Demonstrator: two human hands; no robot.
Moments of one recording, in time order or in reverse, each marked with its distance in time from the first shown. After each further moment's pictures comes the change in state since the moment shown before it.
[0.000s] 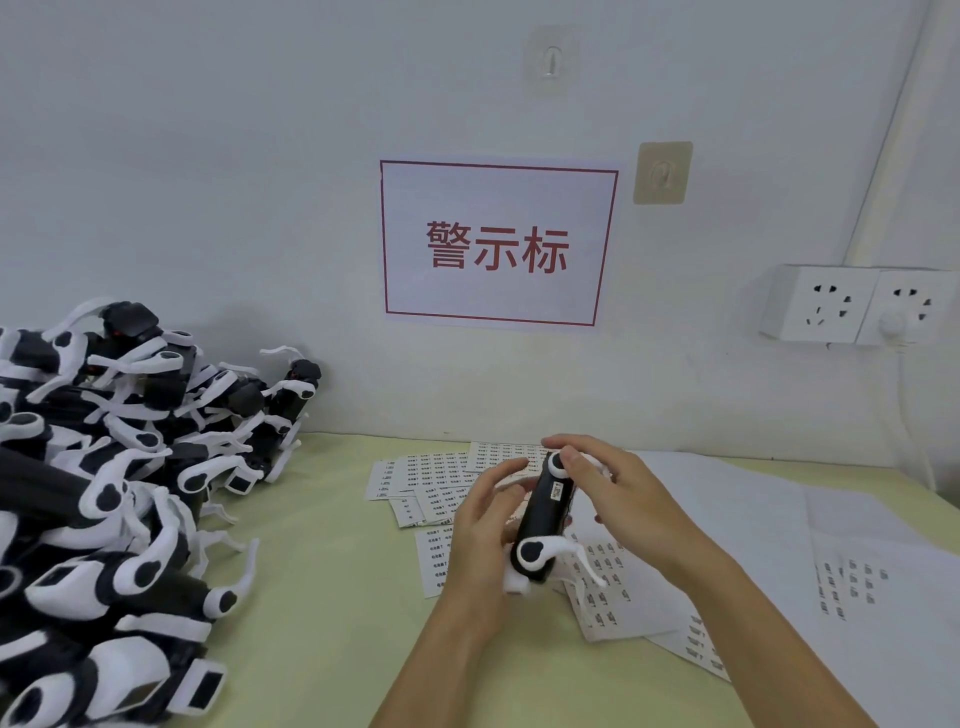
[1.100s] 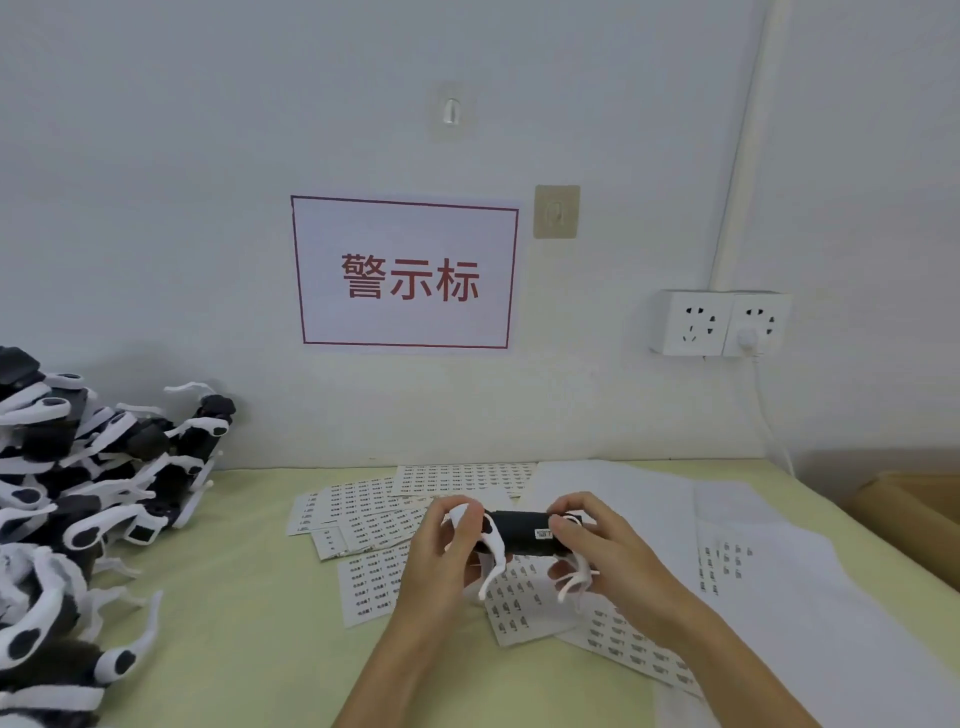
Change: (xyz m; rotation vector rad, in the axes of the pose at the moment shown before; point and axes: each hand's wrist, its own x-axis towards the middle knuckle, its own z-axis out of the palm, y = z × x) left_hand -0.019 -0.001 0.029 0.415 0.024 0.031; right_hand -0.053 0.035 -0.047 0.263 -0.001 0.234
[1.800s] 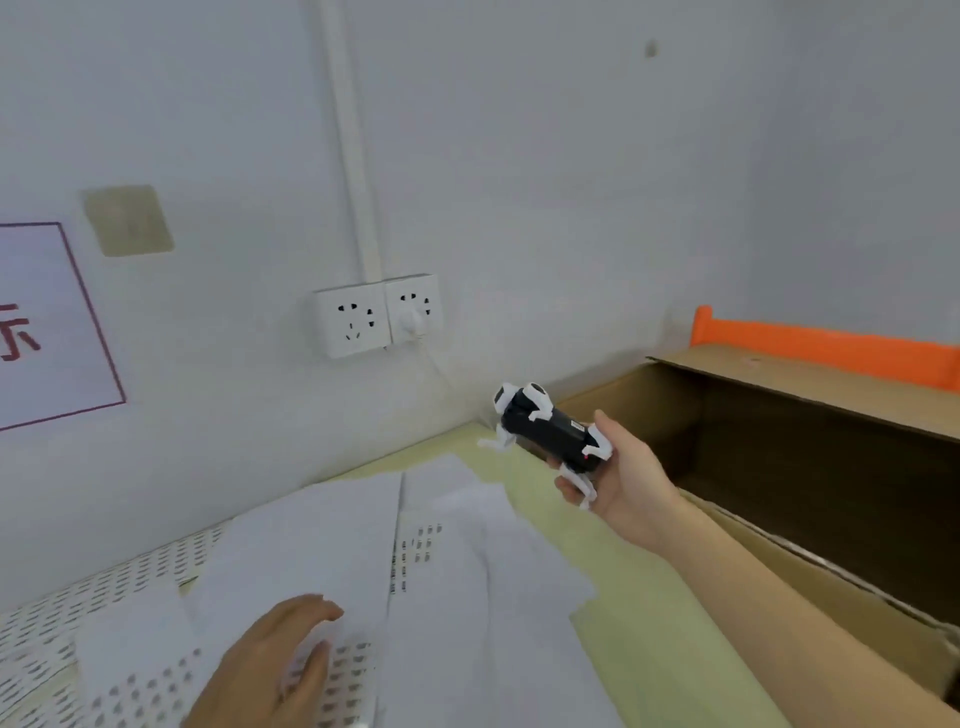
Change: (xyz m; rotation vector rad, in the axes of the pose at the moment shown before) left_hand -0.014 -0.020 0.124 0.925 -0.450 0.406; right_hand -0.113 0.015 -0.268 0.694 0.568 0.007
